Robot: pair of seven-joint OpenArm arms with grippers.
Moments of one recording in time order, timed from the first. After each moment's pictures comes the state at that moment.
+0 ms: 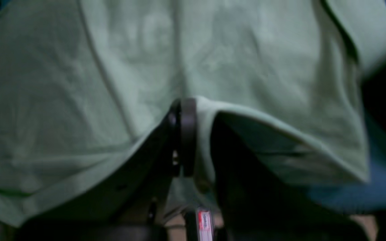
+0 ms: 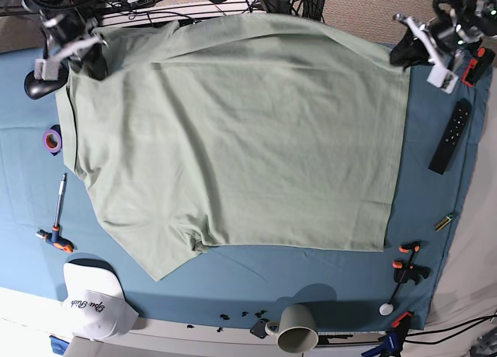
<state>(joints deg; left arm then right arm) 40.9 -27.5 -20.4 109.8 -51.3 -33.6 44.7 -32.0 7.5 46.5 106.6 50.6 35.6 -52.0</state>
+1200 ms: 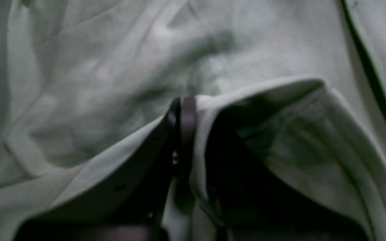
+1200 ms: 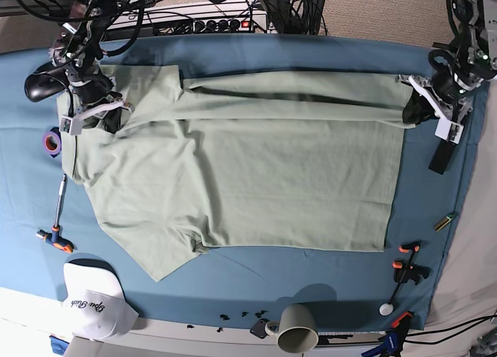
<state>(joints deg) 24.3 -27.4 -17.3 101.2 -42.3 -25.8 40.1 -13.6 7.5 33.8 91.4 27.5 22.6 -38.8</state>
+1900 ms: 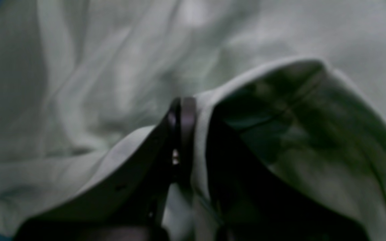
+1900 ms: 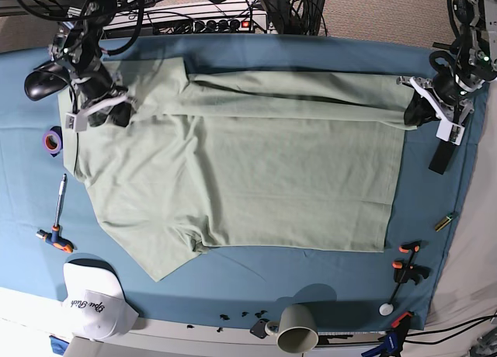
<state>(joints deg) 24.1 -27.7 -17.3 101.2 -42.3 -25.8 40.1 -16.7 7.4 33.7 96.4 35.4 25.2 -47.2</state>
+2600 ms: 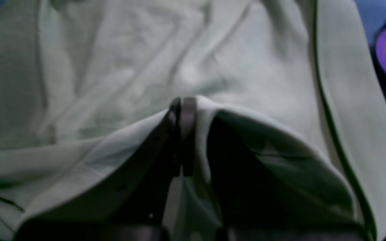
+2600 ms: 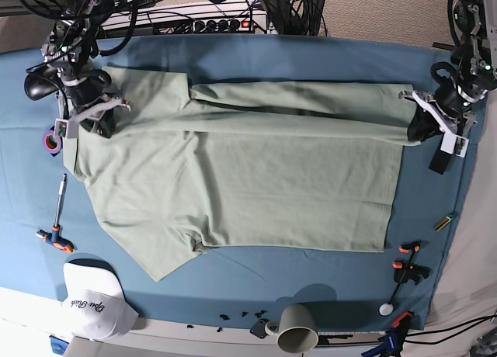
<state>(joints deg) 20.9 -27.7 -17.3 101.1 -41.8 -23.9 38.7 -16.1 7.5 33.8 103.2 26.4 23.6 -42.0</state>
